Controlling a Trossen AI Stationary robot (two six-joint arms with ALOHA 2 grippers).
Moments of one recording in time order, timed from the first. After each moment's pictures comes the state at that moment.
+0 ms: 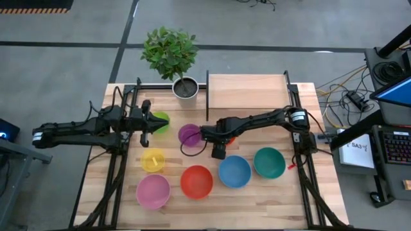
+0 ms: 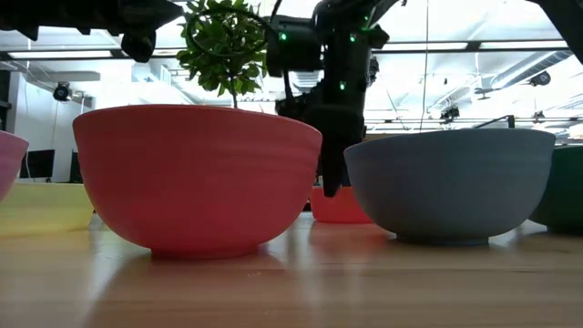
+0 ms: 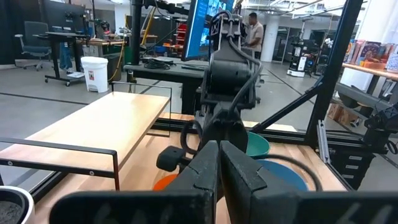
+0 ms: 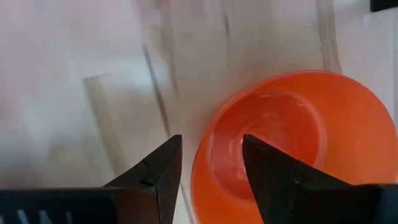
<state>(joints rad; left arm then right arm) 0.13 0.53 0.46 0.09 0.06 -0.09 -0.02 2.04 1.55 -0.88 0.09 0.18</state>
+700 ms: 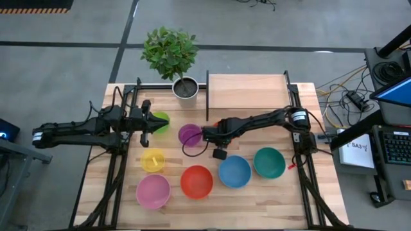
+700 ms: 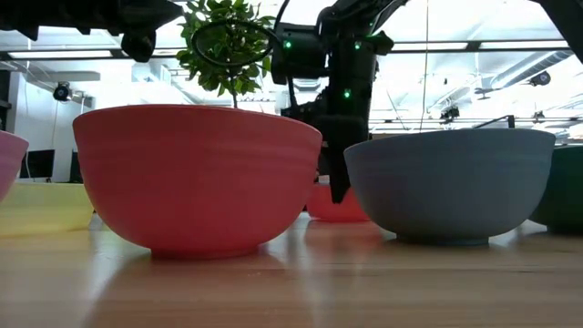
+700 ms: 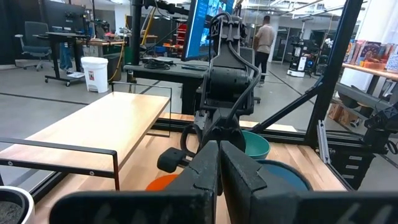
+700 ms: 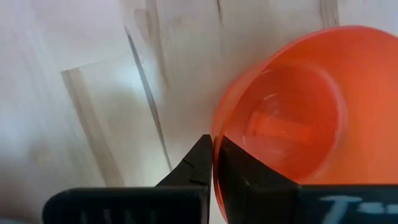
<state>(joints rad) 0.13 0.53 0.46 0.09 0.06 -0.09 -0.02 2.03 1.52 -0.87 0.09 0.20</state>
